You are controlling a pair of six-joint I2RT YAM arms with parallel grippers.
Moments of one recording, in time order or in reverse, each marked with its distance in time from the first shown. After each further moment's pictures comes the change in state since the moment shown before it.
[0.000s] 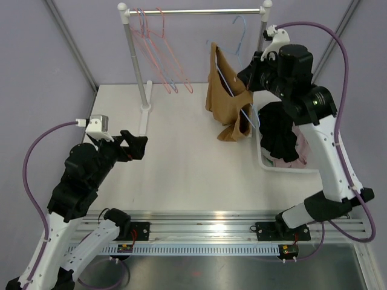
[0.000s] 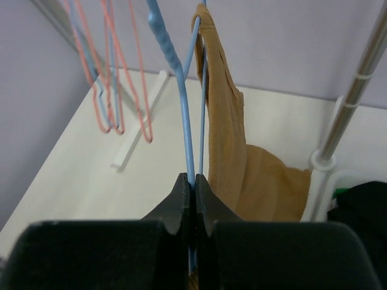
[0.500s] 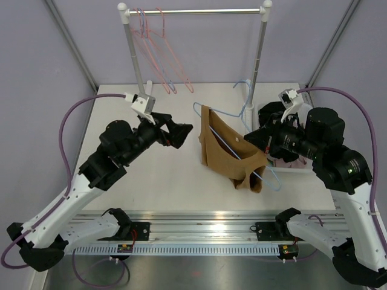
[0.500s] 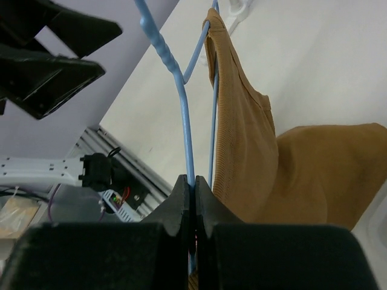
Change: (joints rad) left arm -0.320 0.326 0.132 0.410 0.098 0.009; right arm 0.031 -0.613 -0.609 -0.092 -0.327 0.148
